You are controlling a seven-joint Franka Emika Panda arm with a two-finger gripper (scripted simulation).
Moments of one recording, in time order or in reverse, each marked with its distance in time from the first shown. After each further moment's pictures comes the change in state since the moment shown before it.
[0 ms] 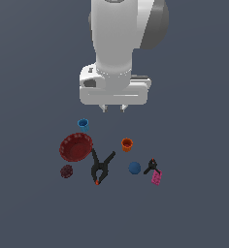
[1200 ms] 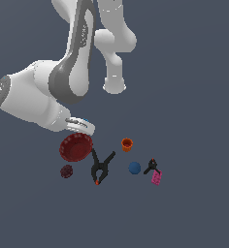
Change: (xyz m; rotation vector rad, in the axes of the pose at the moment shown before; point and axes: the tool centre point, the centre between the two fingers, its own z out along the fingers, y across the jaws) arm 0.010 0.138 0.118 0.353 -0.293 0.353
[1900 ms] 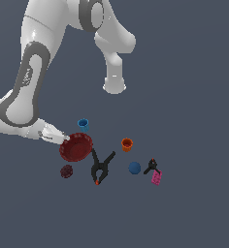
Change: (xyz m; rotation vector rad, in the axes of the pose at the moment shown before) arm 0.037 0.121 0.052 0.361 -0.130 0.211
